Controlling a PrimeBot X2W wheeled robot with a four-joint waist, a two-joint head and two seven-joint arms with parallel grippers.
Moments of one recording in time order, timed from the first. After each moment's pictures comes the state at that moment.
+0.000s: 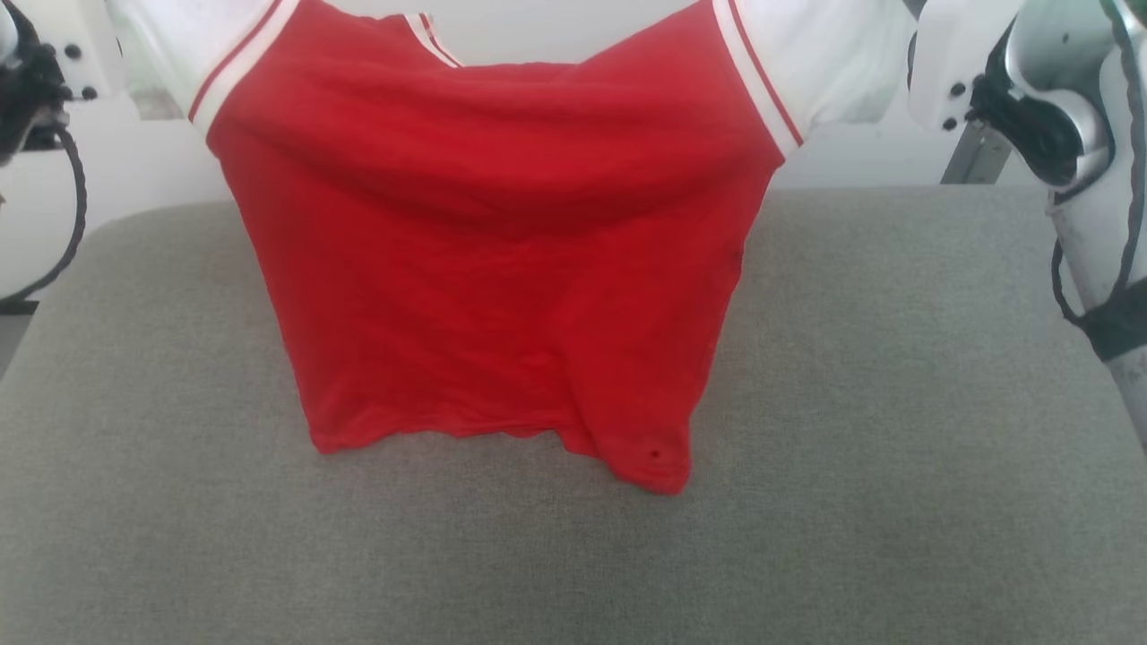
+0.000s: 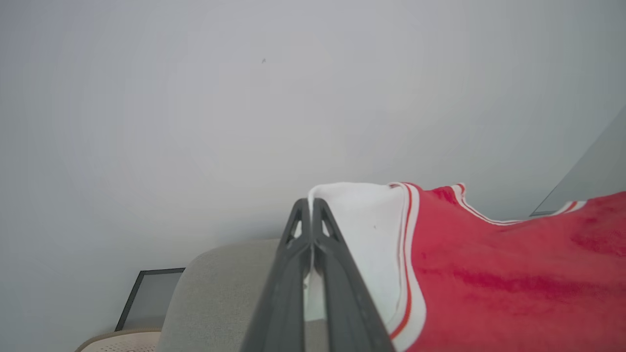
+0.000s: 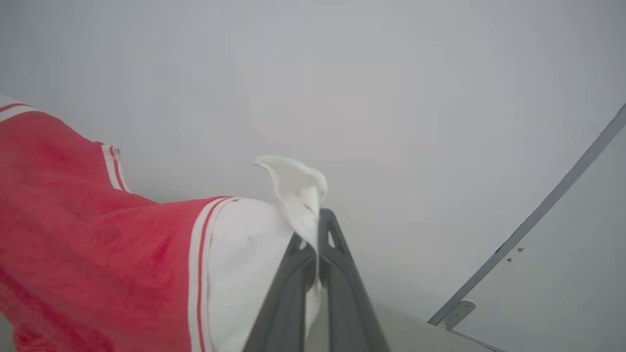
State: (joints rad) left arm -1.24 0.57 -0.51 0.78 -0.78 -0.03 0.50; right arm -1.11 -0.32 0.37 0.58 0.52 0.13 0.44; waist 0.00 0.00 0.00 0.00
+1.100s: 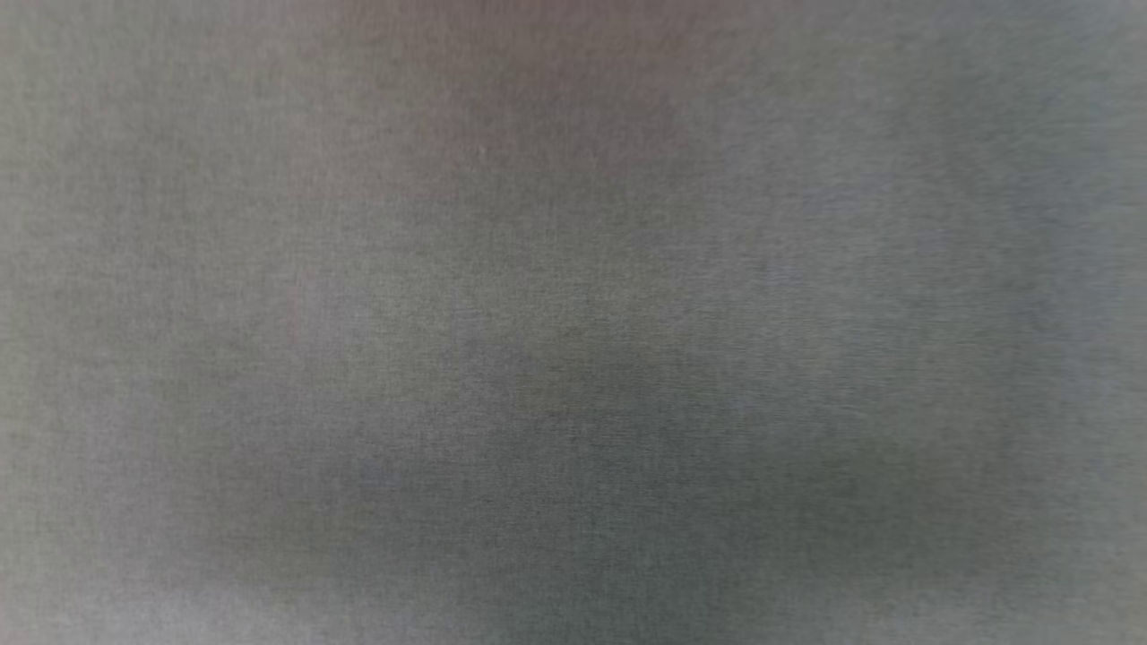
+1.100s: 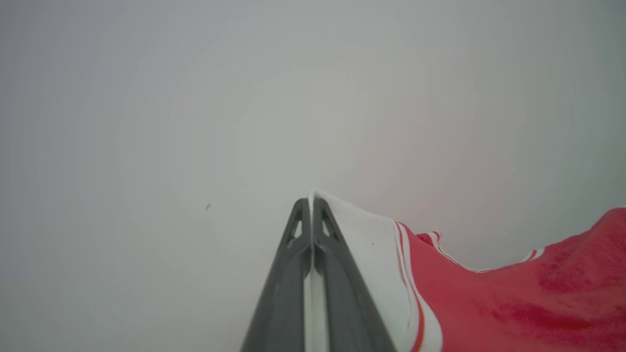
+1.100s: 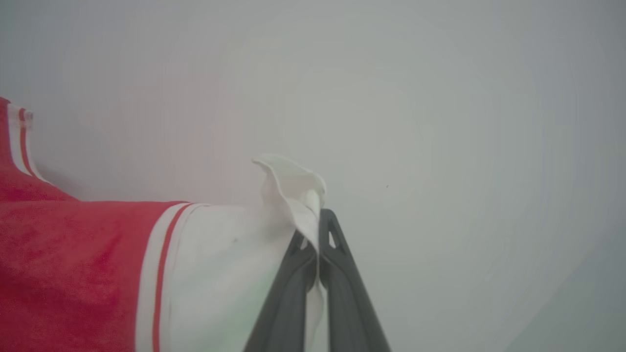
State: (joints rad) left arm -1.75 0.42 -0.47 0.97 -0.64 -0.09 -0.21; right arm -1.77 -0.28 0.18 1.10 -0.08 0.13 -0.25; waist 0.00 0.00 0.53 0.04
